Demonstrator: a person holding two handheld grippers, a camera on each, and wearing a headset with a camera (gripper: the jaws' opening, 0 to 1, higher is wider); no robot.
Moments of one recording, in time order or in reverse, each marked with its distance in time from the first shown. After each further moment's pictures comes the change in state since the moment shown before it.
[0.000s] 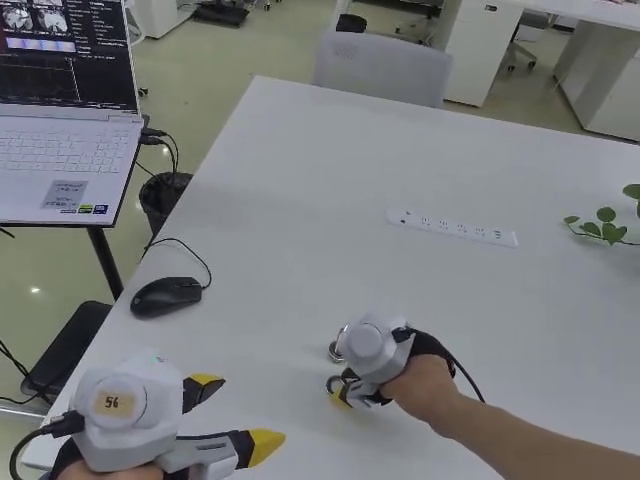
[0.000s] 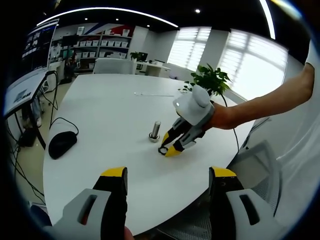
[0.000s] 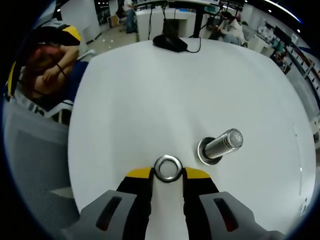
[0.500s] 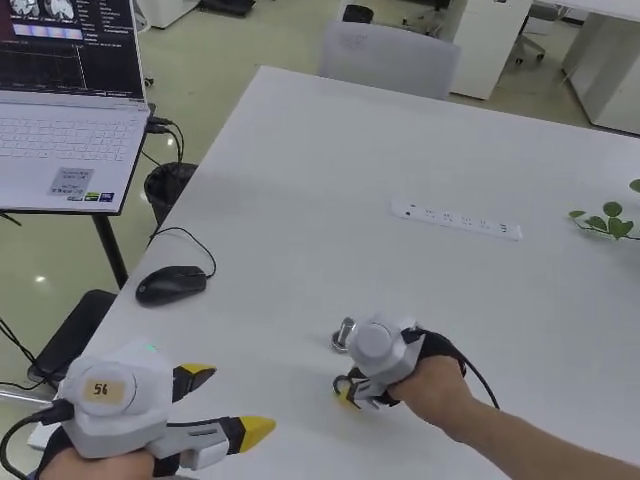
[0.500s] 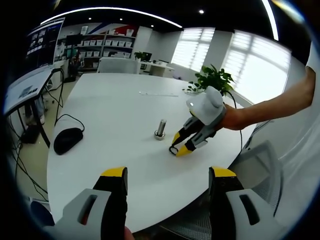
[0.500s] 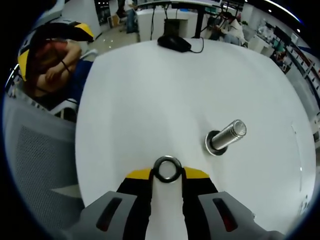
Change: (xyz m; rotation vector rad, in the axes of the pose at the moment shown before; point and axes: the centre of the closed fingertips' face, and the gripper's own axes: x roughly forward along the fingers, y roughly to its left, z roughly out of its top) left arm -0.009 0.011 -0.007 -0.018 0.000 0.030; right arm -0.015 0.013 -0.006 -0.001 -0.008 0.000
